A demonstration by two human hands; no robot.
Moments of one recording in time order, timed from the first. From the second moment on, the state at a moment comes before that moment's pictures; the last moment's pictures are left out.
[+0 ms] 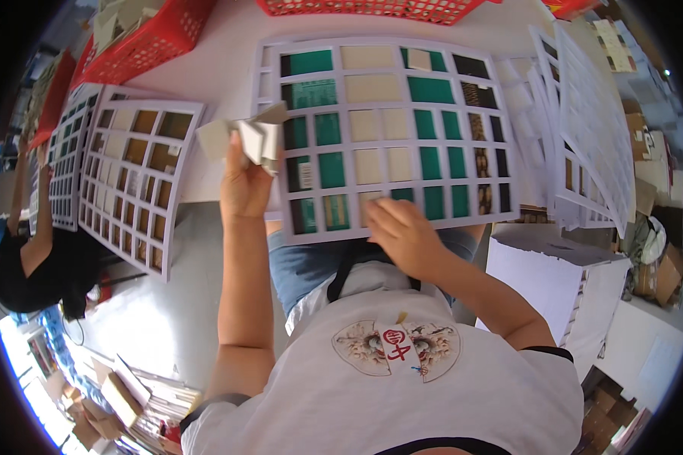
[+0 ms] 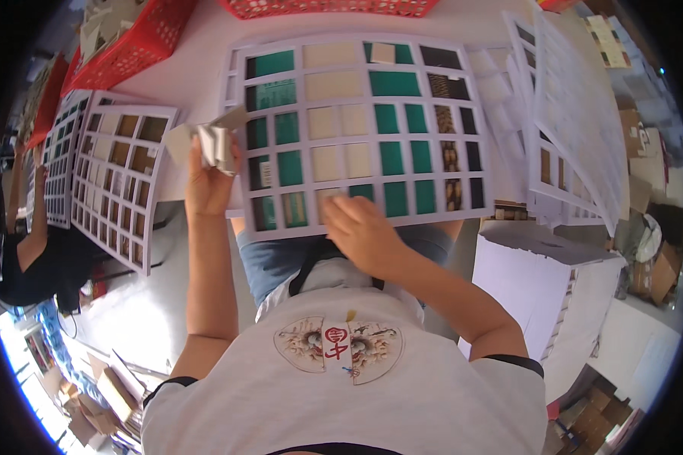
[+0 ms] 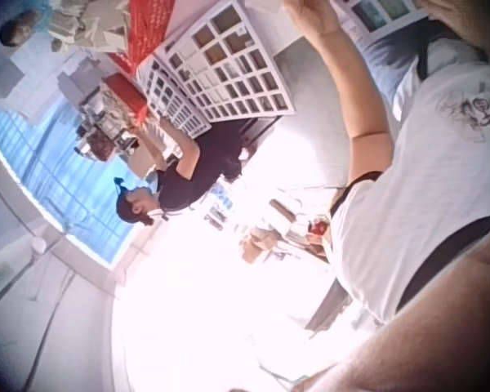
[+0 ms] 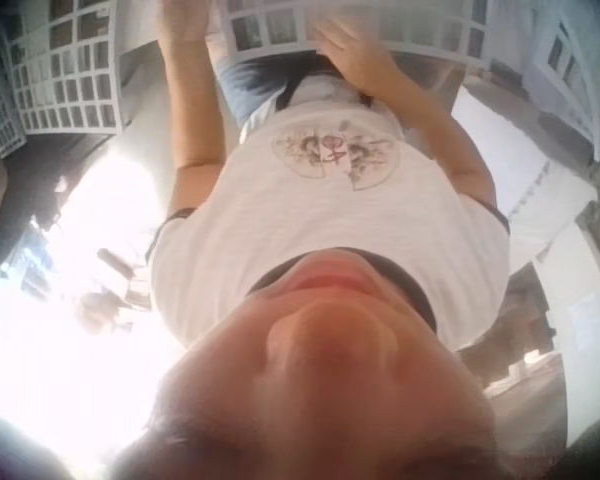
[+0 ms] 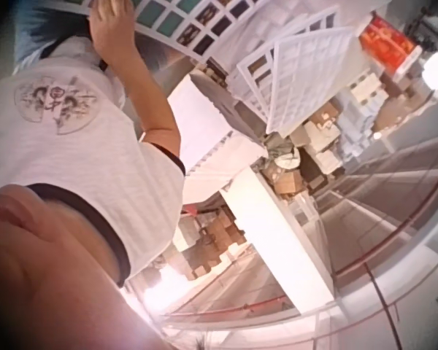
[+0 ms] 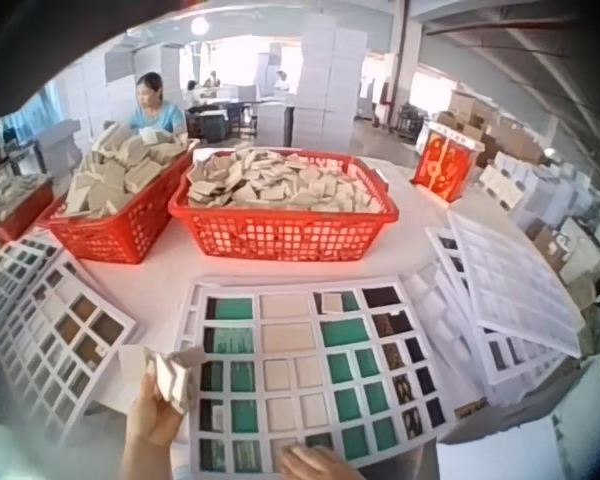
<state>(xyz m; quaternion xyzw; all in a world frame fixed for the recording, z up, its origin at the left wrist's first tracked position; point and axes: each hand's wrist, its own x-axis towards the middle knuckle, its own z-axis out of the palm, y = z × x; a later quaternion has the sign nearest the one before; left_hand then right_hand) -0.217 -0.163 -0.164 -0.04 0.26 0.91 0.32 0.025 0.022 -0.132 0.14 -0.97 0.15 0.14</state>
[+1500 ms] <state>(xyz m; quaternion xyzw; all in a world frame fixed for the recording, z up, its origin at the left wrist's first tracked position) -0.062 -0.149 -0.119 -0.03 0.31 0.79 0.53 0.042 0.065 -0.109 -0.16 -0.79 0.58 0.15</state>
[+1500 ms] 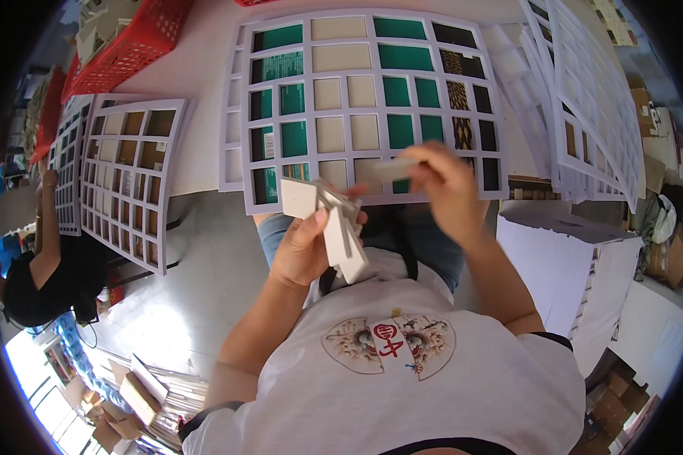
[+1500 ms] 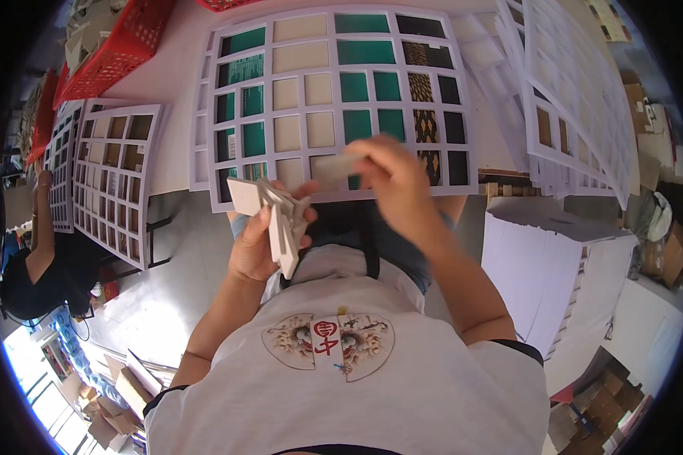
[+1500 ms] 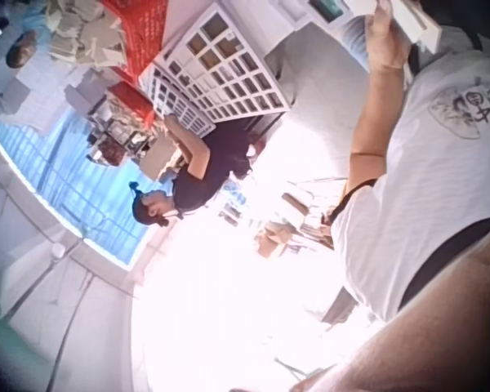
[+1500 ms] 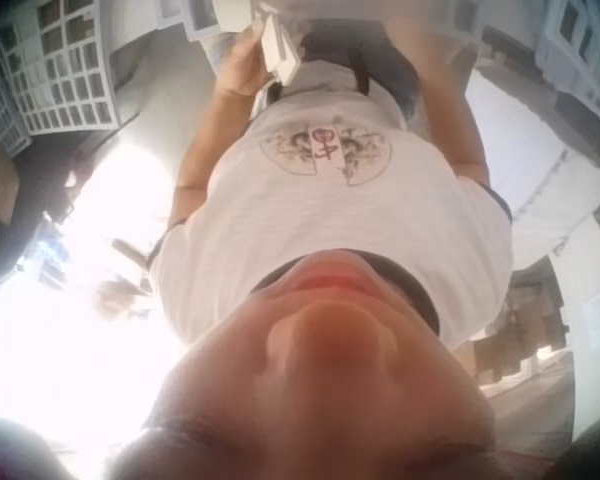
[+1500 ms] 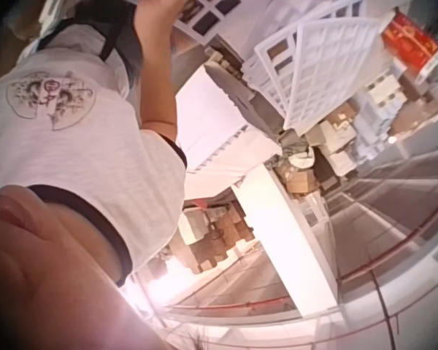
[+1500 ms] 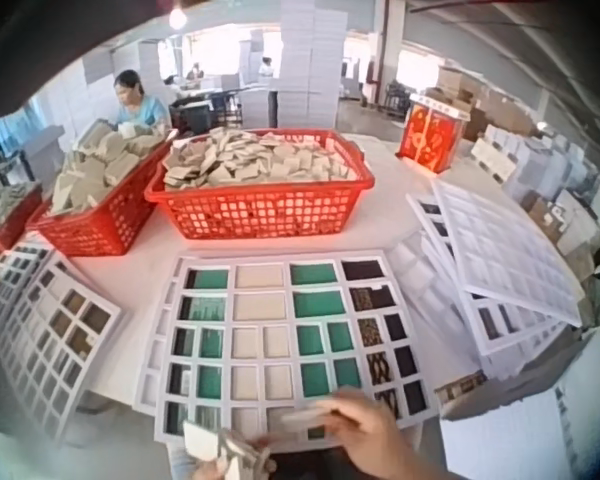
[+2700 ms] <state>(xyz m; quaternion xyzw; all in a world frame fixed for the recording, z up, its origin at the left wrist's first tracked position) -0.052 -0.100 -0.105 0.04 0.46 0.59 0.66 0.064 0.136 -0.111 -0.18 -0.85 0.48 0.14</state>
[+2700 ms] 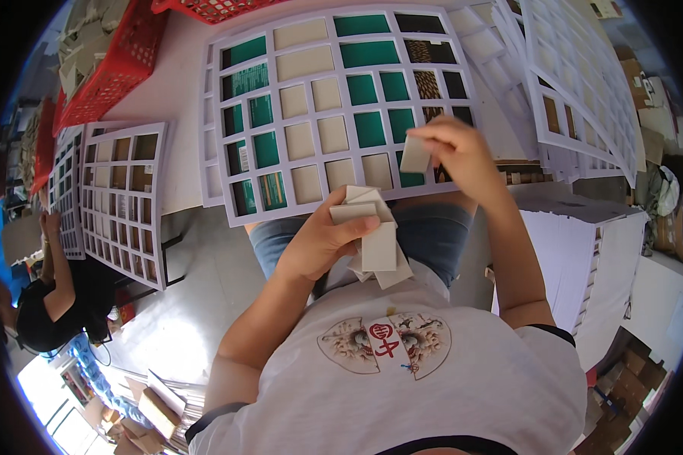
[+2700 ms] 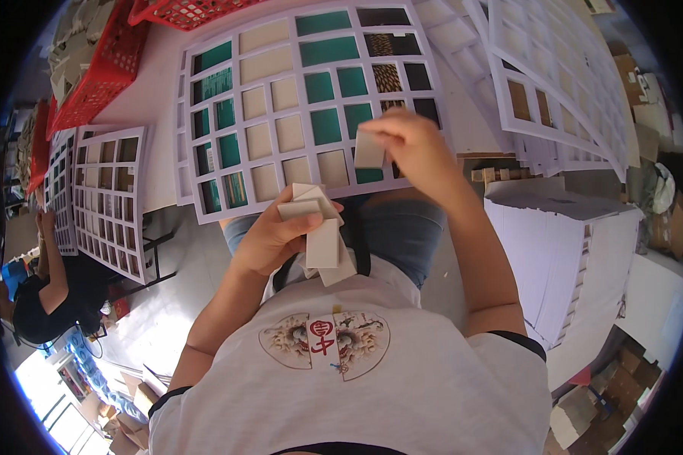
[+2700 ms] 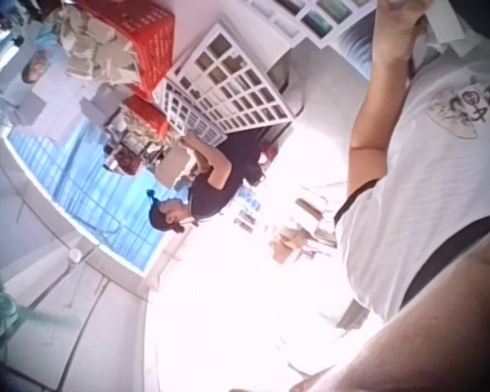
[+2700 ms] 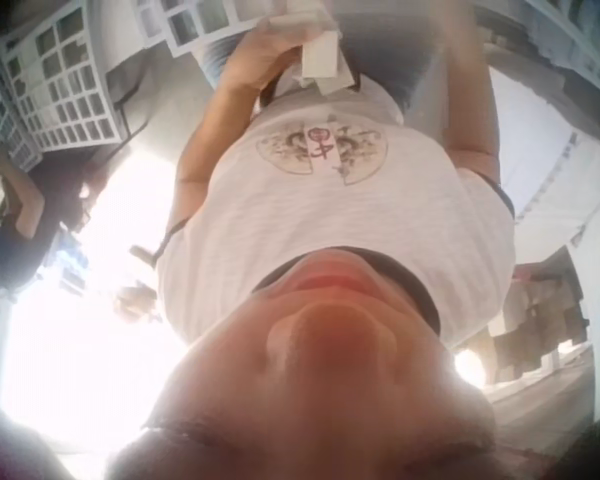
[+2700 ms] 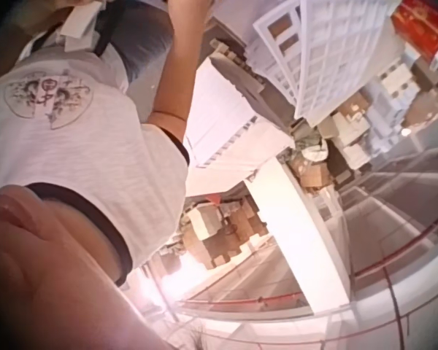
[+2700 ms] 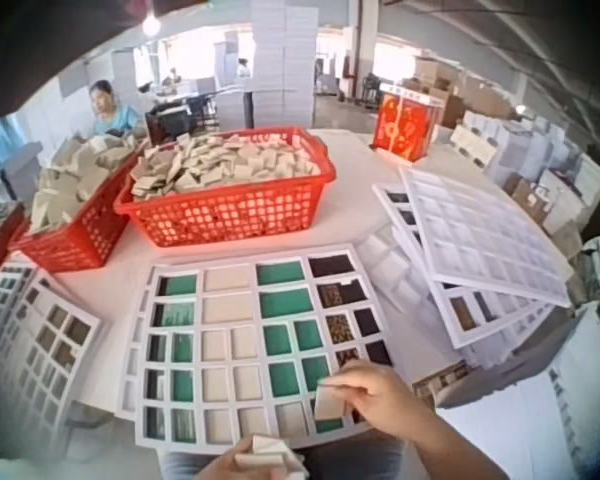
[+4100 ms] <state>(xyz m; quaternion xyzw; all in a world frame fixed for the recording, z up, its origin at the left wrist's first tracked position) -0.041 -0.079 -0.096 0.04 0.44 0.63 0.63 0.103 0.145 -0.114 -0.32 -0.71 0.56 0.27</state>
